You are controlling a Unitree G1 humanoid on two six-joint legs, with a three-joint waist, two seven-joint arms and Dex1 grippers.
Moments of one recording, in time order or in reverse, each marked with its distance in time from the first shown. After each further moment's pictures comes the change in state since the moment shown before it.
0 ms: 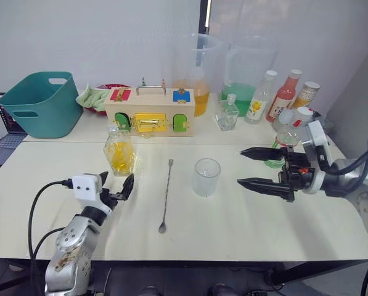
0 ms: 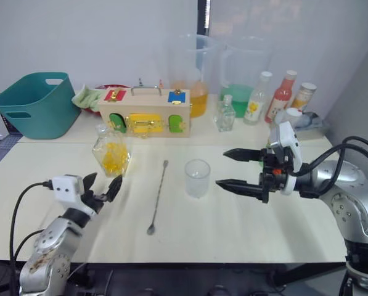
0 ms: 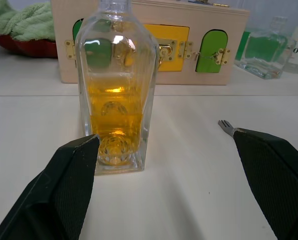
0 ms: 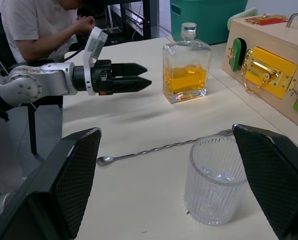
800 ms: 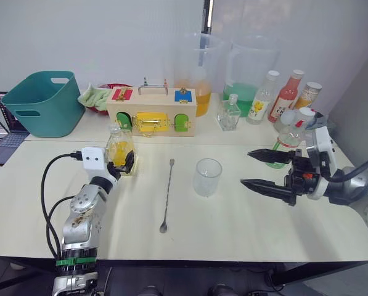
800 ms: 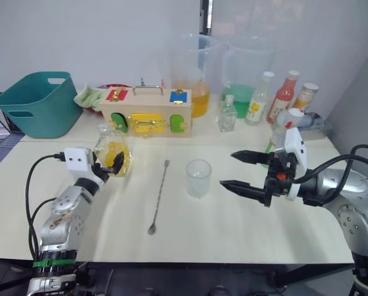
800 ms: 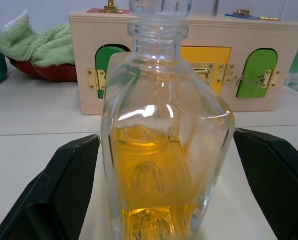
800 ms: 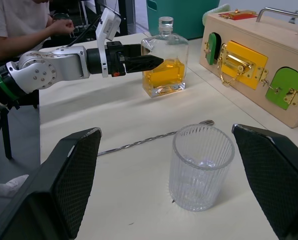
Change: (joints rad) left arm -0.344 0.032 -0.014 0.377 0.086 -0.060 0.059; right arm 0.081 -0.010 -0.054 -0.051 -0.005 -0.020 -0.086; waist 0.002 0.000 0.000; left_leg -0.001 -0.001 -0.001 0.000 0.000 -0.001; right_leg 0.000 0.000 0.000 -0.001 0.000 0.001
